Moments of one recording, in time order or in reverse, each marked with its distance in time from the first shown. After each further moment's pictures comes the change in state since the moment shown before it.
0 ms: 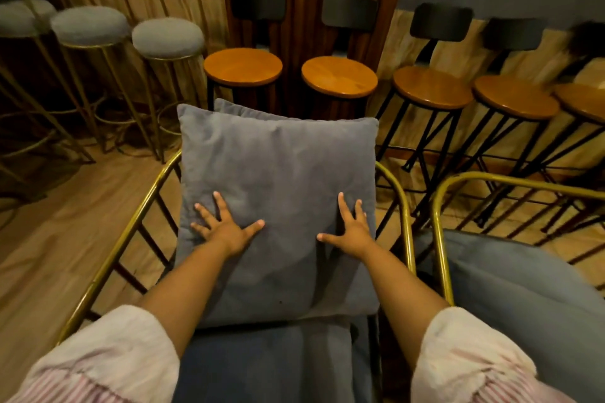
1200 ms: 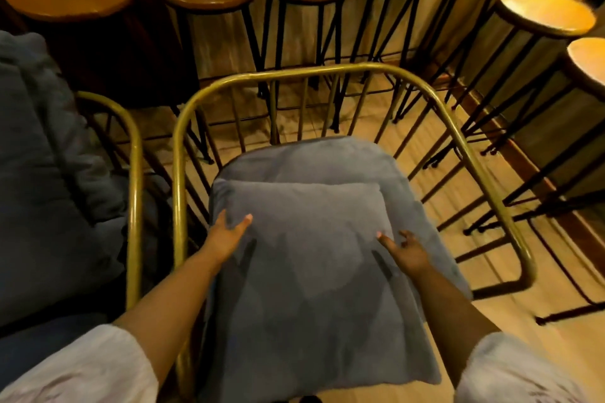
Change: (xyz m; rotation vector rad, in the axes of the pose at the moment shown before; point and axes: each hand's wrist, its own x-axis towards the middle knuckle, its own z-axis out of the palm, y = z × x) left_hand -0.235 0.243 0.417 -0.288 -0.485 0.159; right_hand -0.223 0.538 -0.241 0.486 0.489 0.720
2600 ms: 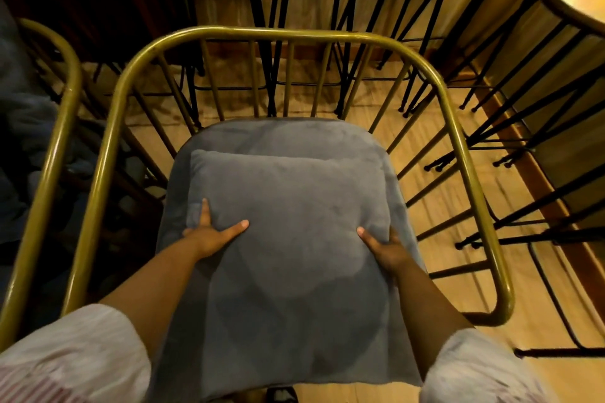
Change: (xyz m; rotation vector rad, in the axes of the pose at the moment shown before) left_hand 0.043 -0.048 0.102 0.357 -0.007 -0.271; right_hand 0.106 0.054 -0.038 0.027 -0.208 -0.175
